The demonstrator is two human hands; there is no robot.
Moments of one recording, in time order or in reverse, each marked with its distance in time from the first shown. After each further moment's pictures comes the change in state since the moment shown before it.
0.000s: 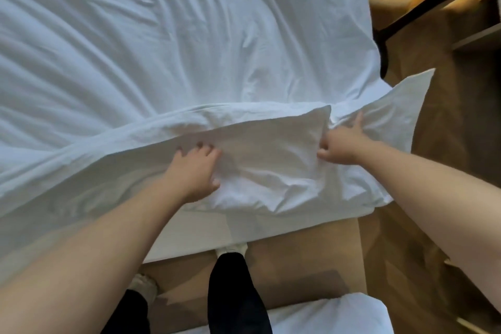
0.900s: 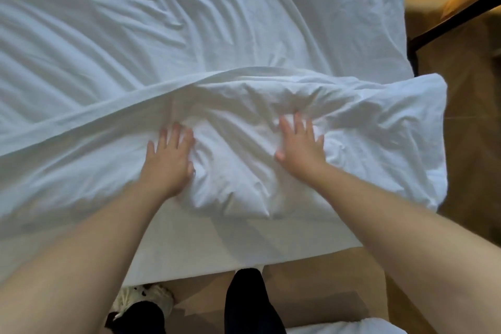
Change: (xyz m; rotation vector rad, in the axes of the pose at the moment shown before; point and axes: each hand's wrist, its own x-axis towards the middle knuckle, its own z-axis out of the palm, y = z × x) left_hand 0.040 -0.096 0.003 -0.084 0.257 -0.245; right_hand 0.062 -0.111 -0.027 0.486 0.360 0.002
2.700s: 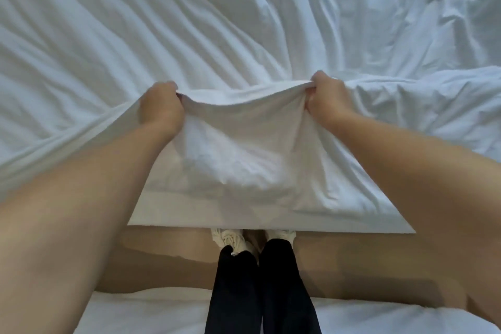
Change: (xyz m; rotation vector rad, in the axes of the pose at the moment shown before) left_hand -0.110 -0.315 -0.038 -0.239 0.284 -0.406; right_hand -0.036 -0.307 0.041 0.245 0.182 -0.050
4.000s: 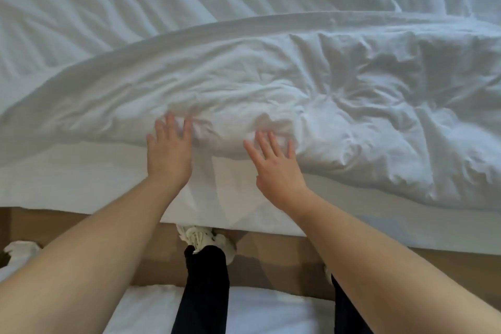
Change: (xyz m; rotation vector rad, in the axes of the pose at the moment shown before) left_hand -0.003 -0.240 -0.043 0.574 -0.227 0.073; right_hand -0.122 -0.259 0.151 -0.407 -0.350 -0.508
